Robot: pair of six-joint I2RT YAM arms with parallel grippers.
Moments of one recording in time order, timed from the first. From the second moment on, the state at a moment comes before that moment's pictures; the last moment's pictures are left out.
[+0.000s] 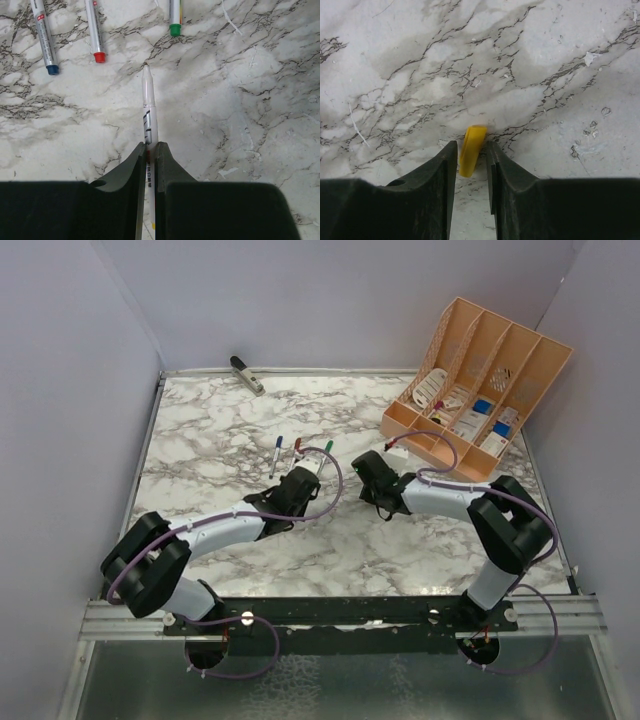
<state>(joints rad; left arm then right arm) -0.80 1.43 0.72 -0.15 -0.38 -0.27 0.72 1.71 0.91 -0.17 0.49 0.90</state>
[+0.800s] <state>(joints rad) -0.79 1.39 0.70 -0.13 -0.37 -0.27 0.73 1.76 0.96 -0.20 0.53 0.94</state>
